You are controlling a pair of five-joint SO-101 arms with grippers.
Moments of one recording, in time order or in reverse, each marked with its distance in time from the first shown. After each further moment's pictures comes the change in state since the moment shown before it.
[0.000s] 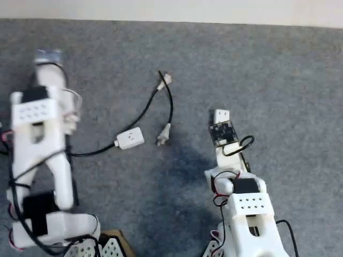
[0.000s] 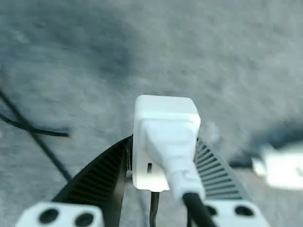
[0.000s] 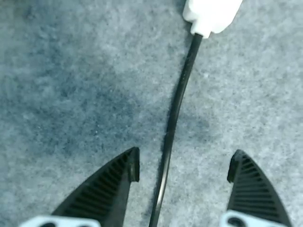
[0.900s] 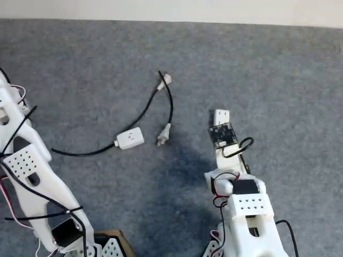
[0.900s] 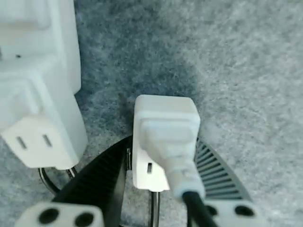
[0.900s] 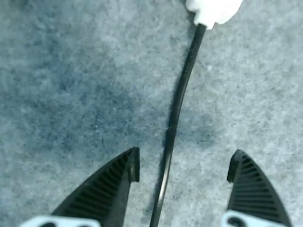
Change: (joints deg) left arm -17.1 73.5 -90.6 23.6 -0.2; right arm 0.0 0.0 1.2 -0.1 0.0
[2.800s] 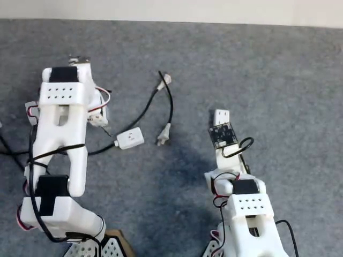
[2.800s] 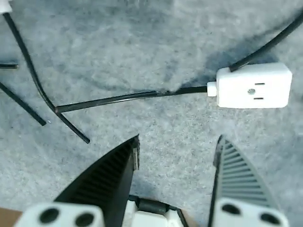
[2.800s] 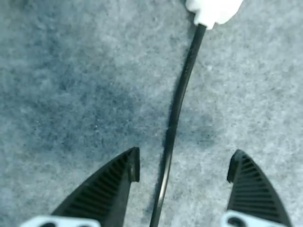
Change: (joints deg) left arm 33.0 -68.3 80.8 1.1 11.8; right arm 0.0 0.0 0.0 0.0 0.0
